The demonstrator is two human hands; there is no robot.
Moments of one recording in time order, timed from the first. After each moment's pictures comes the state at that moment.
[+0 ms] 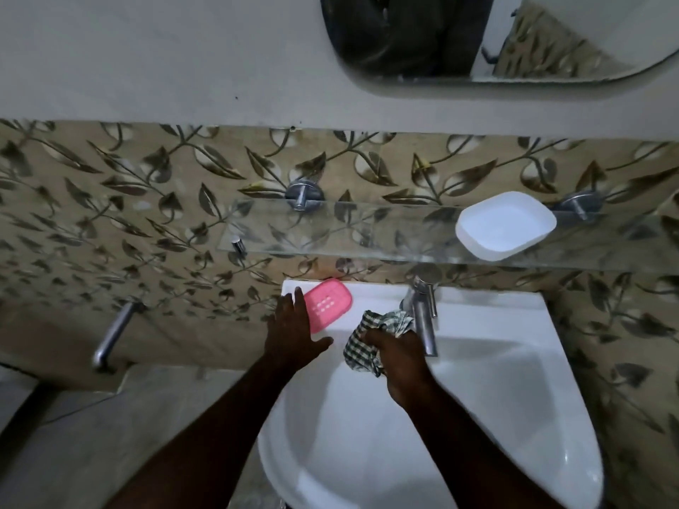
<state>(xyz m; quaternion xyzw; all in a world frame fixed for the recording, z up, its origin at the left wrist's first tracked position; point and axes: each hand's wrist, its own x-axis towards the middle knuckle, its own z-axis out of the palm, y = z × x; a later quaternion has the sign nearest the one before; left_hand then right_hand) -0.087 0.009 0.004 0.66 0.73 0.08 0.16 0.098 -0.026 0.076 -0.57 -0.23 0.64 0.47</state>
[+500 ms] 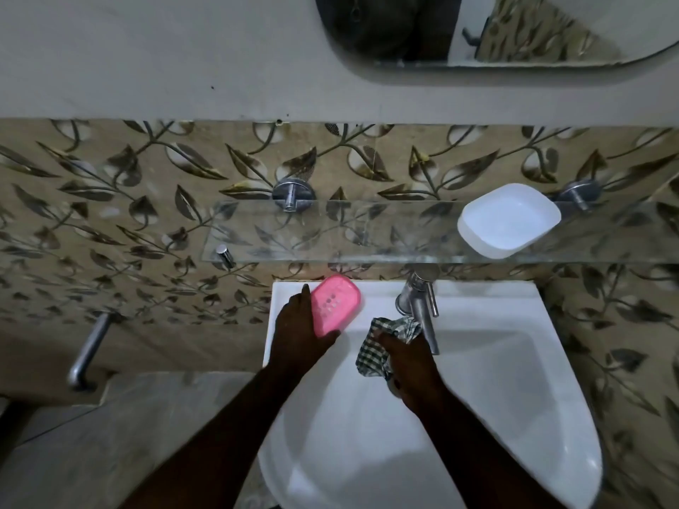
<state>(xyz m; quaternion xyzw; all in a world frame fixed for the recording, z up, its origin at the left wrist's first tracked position) -0.074 0.018 0.014 0.67 0.69 0.21 0.18 0.111 -0.021 0.046 -0.59 -0.20 0.61 0.49</state>
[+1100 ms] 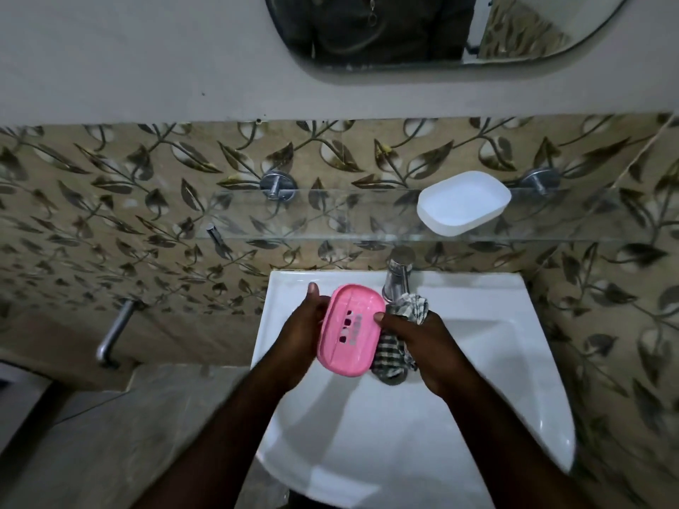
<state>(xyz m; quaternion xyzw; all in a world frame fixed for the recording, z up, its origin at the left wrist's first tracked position) -0.011 -0.053 0.106 0.30 0.53 0.44 0.66 0.178 -0.055 0.124 -0.51 -0.30 0.69 0.41</state>
